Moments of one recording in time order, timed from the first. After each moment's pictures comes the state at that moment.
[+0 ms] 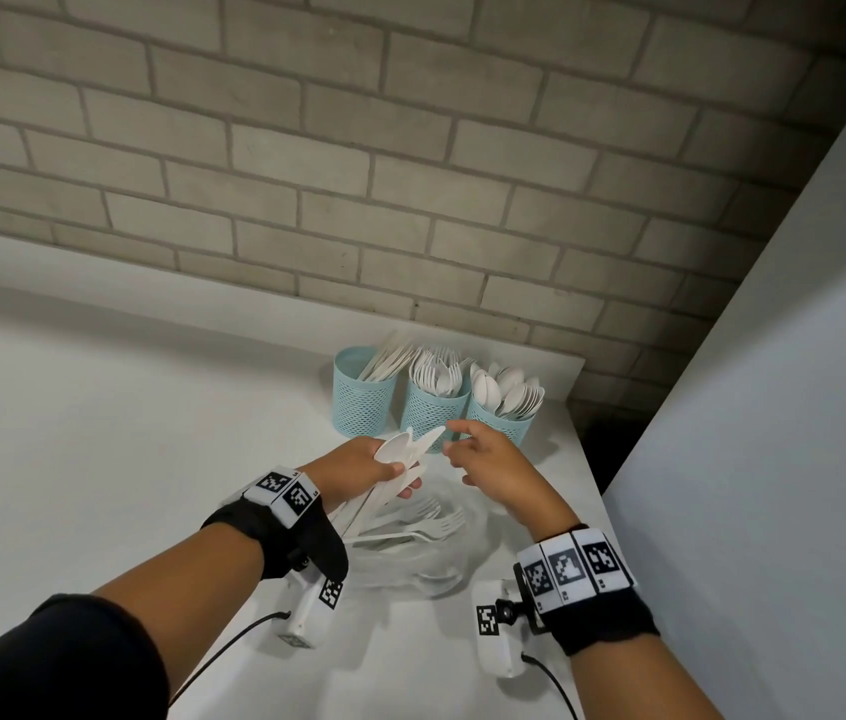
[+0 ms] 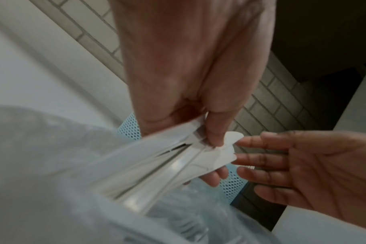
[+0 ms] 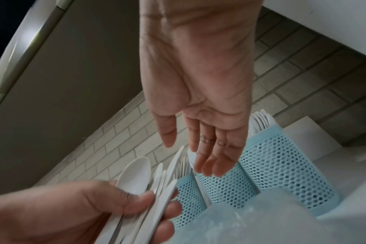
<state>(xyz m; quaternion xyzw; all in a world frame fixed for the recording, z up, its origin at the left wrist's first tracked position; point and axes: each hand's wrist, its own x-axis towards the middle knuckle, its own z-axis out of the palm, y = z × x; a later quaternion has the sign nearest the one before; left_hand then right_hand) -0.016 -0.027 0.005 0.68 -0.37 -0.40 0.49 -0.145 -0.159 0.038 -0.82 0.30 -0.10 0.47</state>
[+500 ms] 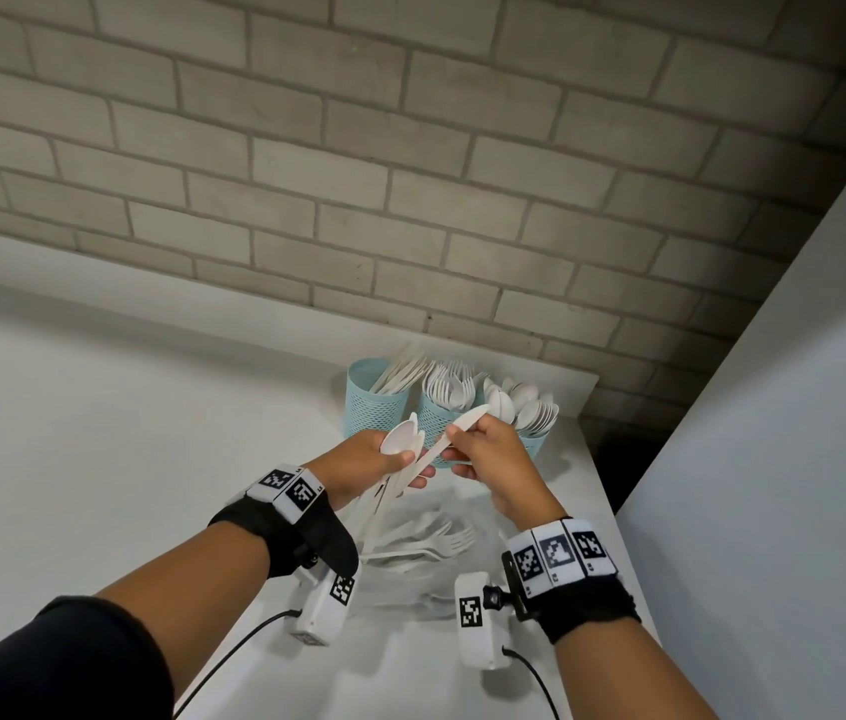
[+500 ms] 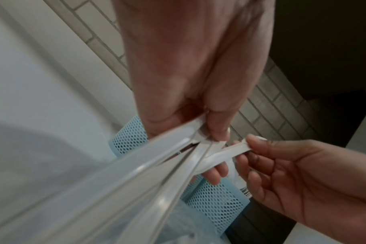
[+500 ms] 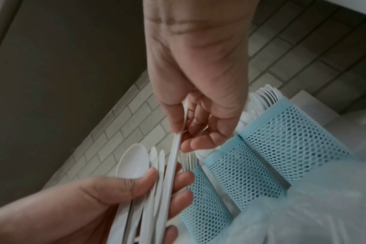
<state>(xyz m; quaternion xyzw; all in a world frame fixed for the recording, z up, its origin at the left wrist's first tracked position) -0.003 -0.027 0.014 0.65 -0.35 -0.39 0.55 -0.116 -0.154 0.045 -0.73 0.29 -0.20 0.59</state>
